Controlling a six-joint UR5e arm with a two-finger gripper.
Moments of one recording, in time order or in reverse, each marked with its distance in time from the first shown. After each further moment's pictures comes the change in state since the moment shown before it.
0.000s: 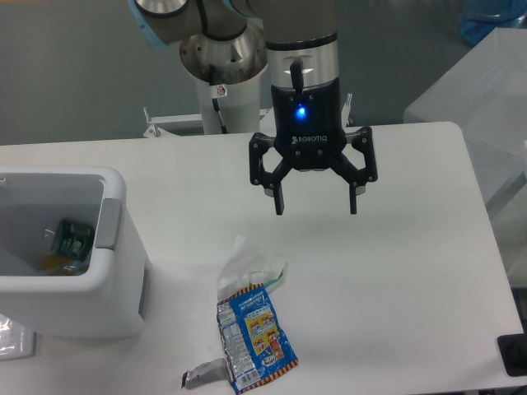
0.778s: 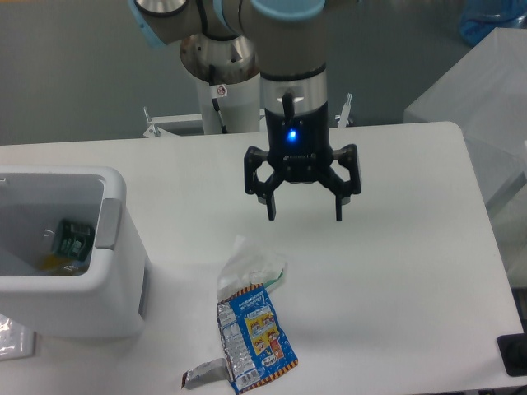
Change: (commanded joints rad) arm -0.014 0.005 -0.169 0.020 0.017 -0.002
